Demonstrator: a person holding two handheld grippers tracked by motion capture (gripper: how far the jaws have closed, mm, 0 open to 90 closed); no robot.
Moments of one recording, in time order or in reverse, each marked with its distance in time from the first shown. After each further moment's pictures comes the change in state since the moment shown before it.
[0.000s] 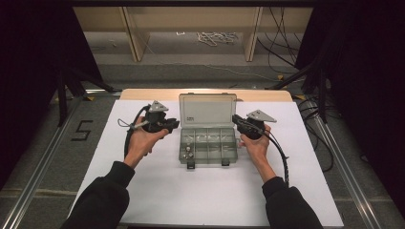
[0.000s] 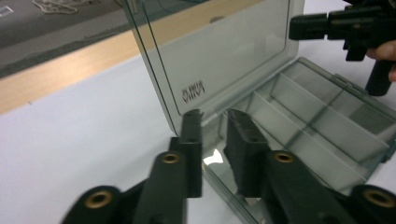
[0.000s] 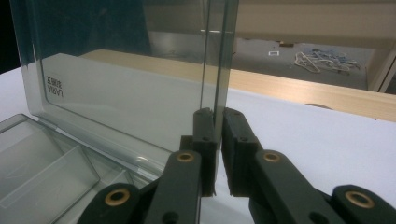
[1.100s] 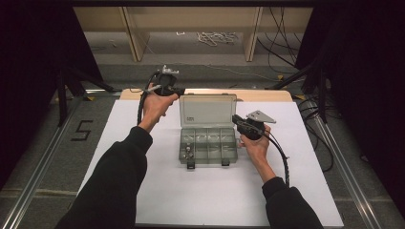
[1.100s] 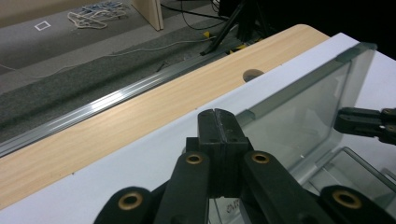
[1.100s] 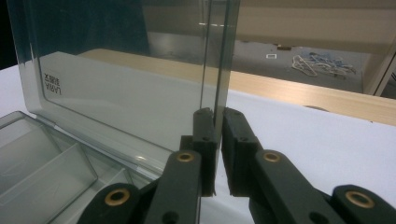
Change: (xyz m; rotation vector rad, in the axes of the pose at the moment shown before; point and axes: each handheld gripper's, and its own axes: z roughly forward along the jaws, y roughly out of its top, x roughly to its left) left arm 0.024 0.088 0.035 -0.006 0.089 -0.034; right arm 0.001 -0.001 0.000 -0.011 -0.010 -0.035
